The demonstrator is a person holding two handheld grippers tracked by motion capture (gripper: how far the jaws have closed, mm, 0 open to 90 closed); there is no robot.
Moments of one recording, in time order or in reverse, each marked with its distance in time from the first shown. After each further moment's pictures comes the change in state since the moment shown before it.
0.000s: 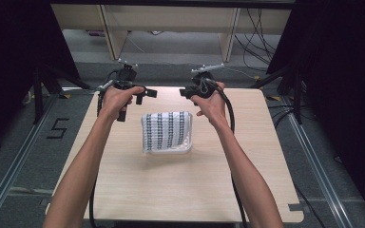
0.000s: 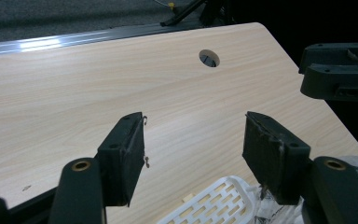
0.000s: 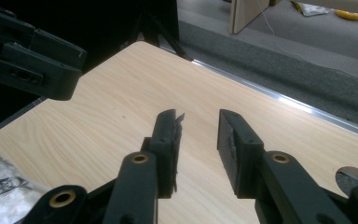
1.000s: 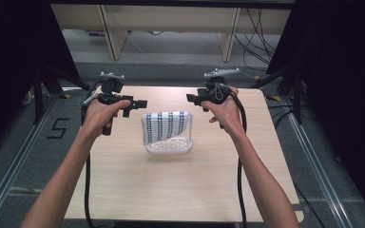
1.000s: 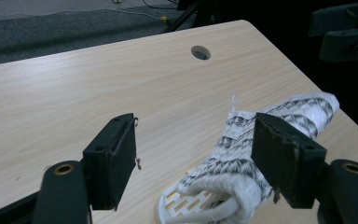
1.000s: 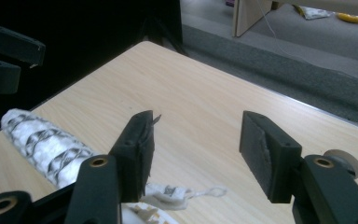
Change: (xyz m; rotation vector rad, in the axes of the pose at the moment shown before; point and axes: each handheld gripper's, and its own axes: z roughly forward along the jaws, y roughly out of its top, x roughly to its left) left arm -0.001 -0.044 -0.045 -0.066 -0.023 0.105; right arm -0.004 -0.018 -0.040 -0.025 0.024 0.003
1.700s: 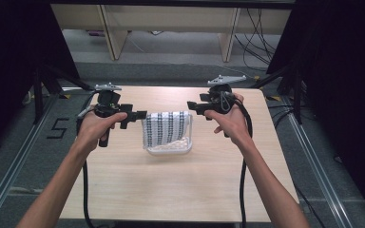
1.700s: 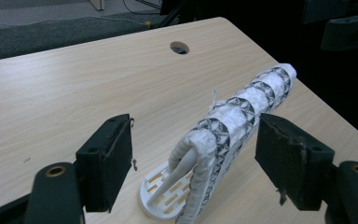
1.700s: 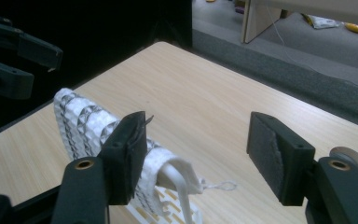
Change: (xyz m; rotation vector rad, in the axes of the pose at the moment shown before) left arm -0.017 -0.025 -0.016 -0.041 -0.063 0.035; right arm 0.020 -0.012 -0.030 -0.019 0.026 -0.040
